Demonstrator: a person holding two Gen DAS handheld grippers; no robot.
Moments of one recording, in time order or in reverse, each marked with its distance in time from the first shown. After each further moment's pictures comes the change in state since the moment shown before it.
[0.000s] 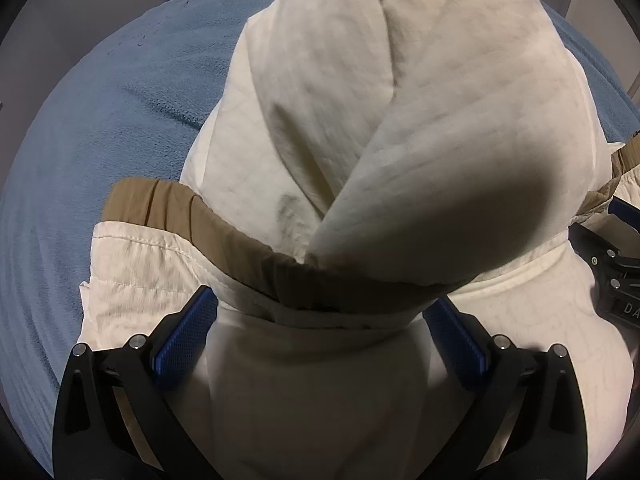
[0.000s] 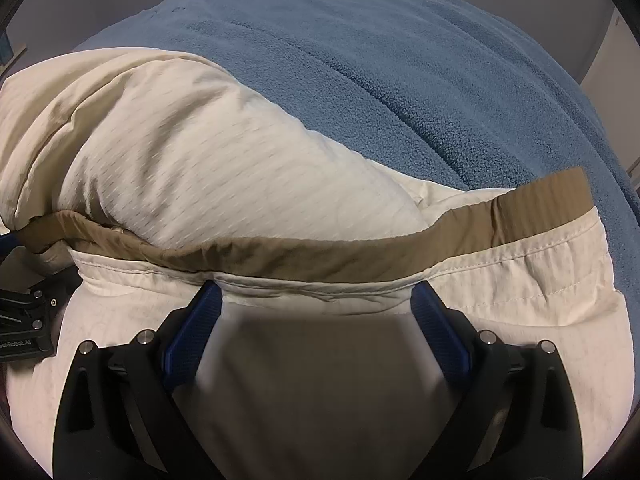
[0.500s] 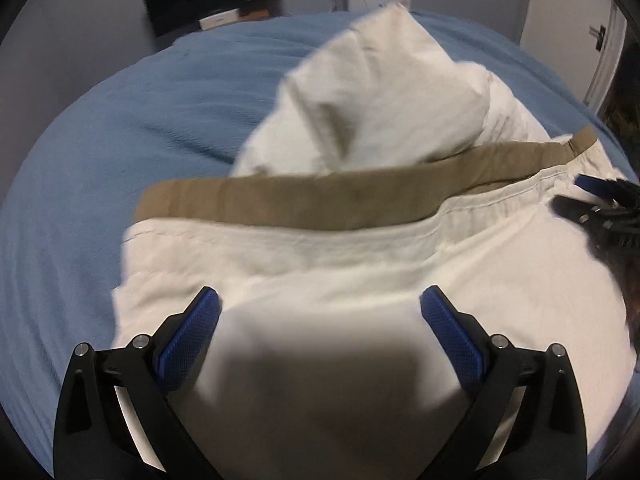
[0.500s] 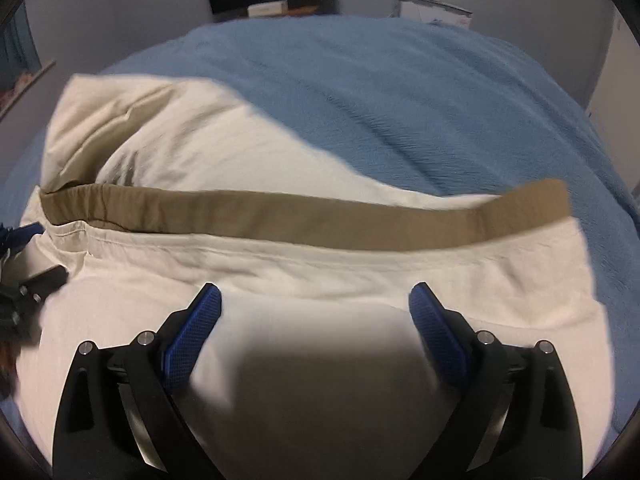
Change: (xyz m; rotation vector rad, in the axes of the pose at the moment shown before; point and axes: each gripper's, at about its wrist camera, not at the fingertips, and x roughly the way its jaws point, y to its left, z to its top) left arm -0.047 0.040 -0.056 0.057 -0.209 -0.084; right arm -0.045 -0.054 -0.031 0.025 -0.140 0.099
